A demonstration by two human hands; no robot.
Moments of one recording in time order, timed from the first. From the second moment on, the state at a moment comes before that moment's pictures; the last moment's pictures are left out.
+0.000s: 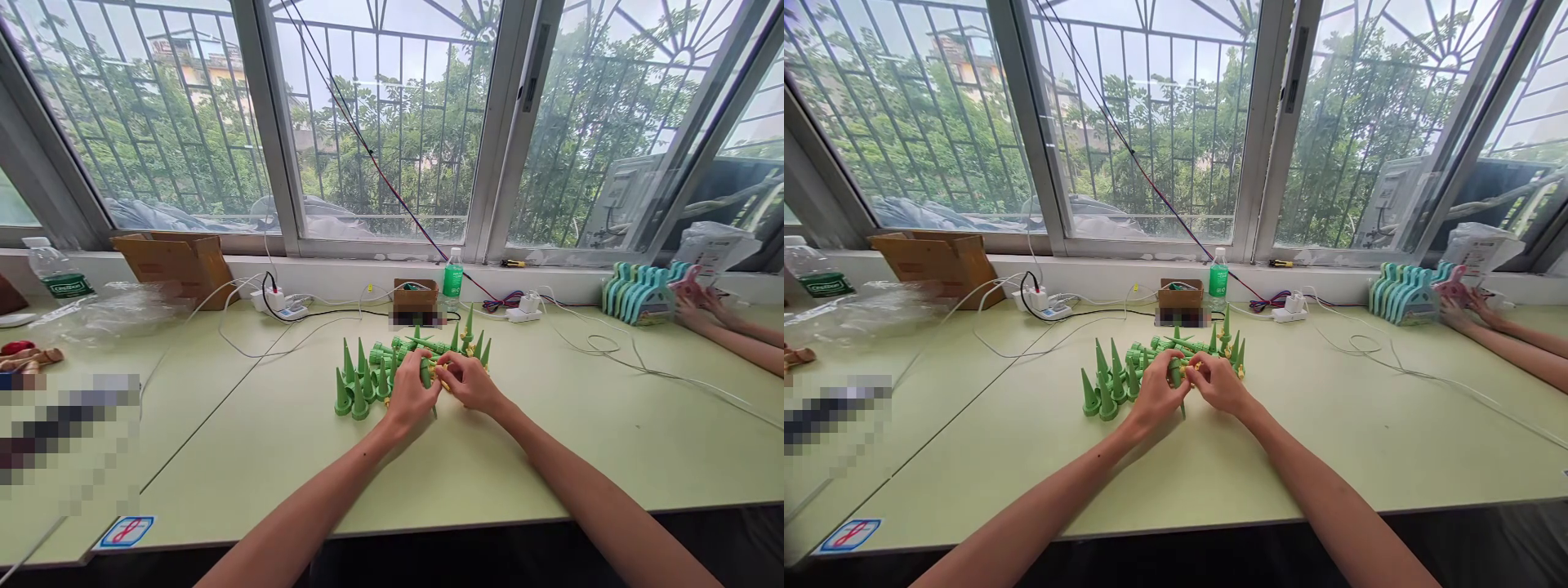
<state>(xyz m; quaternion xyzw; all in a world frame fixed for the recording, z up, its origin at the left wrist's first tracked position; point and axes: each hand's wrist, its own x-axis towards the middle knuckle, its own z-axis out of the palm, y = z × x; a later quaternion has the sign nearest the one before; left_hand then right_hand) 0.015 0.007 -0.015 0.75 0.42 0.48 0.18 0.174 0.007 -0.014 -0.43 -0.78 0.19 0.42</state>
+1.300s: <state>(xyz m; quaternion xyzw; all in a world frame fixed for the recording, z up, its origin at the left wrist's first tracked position) 0.015 0.004 -0.013 0.76 0.42 0.46 0.19 0.174 0.010 -0.014 -0.43 -0.79 0.15 0.41</state>
